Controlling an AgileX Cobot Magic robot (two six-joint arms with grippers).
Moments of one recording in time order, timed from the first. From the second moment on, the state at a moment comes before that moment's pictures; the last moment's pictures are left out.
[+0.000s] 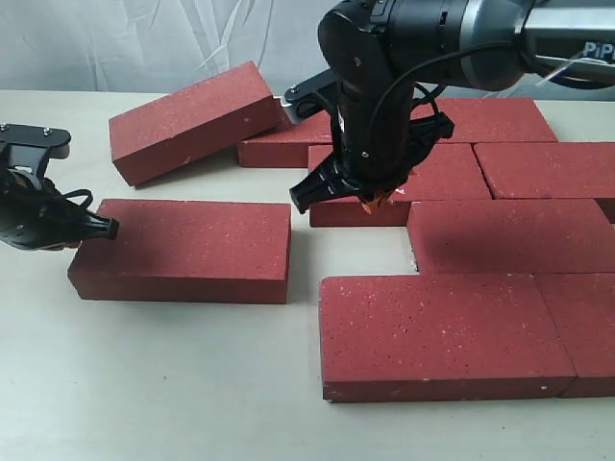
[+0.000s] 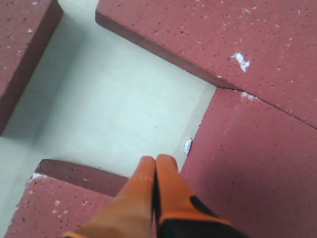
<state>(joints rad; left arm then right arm) -0.08 1.74 -0.79 -0.08 0.23 0.09 0.69 1.94 -1.51 -0.26 1.10 0.28</state>
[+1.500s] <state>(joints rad) -0.08 1.74 -0.79 -0.11 0.25 0.06 0.69 2.13 -1.52 -0.15 0.87 0.39</state>
